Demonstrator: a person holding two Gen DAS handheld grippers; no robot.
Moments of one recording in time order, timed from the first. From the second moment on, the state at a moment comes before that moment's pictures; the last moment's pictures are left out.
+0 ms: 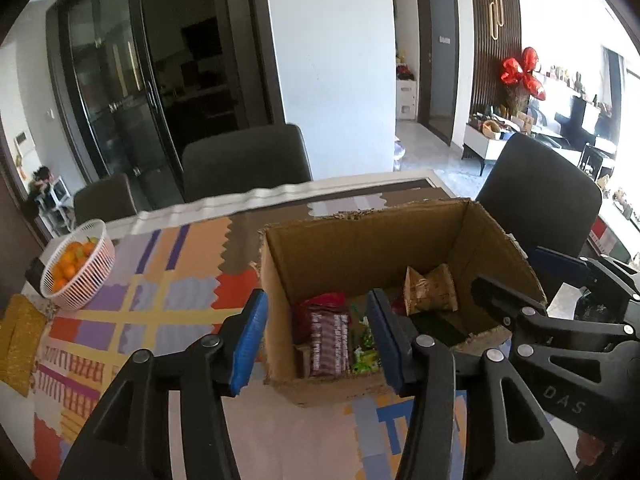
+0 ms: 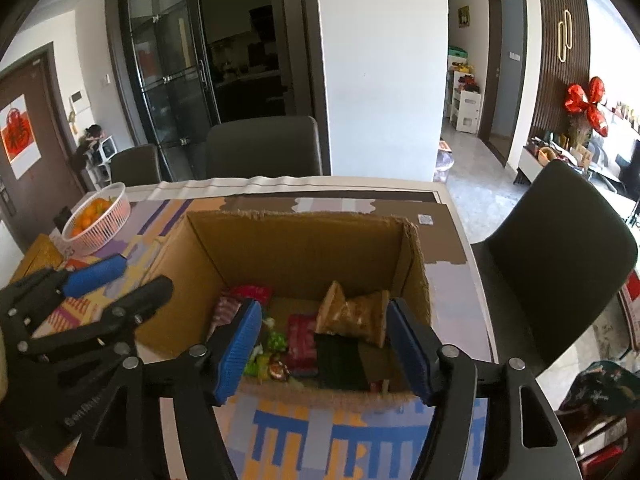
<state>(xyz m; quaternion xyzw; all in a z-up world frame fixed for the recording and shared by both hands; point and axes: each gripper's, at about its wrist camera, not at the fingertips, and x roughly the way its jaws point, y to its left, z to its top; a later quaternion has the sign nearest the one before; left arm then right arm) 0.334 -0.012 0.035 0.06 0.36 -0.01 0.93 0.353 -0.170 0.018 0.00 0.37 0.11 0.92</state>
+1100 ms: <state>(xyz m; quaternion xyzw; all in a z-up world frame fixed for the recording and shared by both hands) 0.132 0.006 0.061 0.04 0.25 0.00 0.97 0.156 -0.190 0.047 -0.01 0.26 0.07 0.96</state>
